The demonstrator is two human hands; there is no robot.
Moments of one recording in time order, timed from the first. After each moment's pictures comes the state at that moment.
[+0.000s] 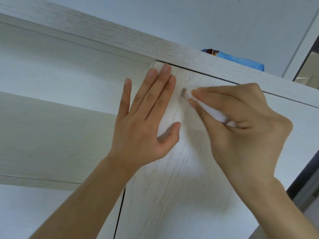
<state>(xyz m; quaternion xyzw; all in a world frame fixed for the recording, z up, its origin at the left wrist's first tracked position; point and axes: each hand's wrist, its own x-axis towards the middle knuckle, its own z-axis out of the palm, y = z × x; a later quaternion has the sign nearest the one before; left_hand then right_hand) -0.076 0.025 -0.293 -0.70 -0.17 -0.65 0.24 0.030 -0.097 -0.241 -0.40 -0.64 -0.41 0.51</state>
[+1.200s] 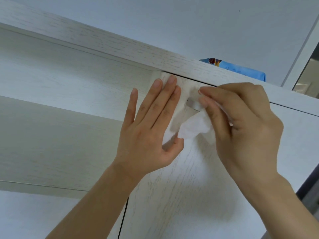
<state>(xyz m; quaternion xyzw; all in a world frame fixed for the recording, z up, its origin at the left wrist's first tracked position) -0.077 0.025 -0.293 -0.70 -0.17 -0.65 0.24 0.033 -0.086 -0.230 -0.42 -0.64 -0.46 0.44</state>
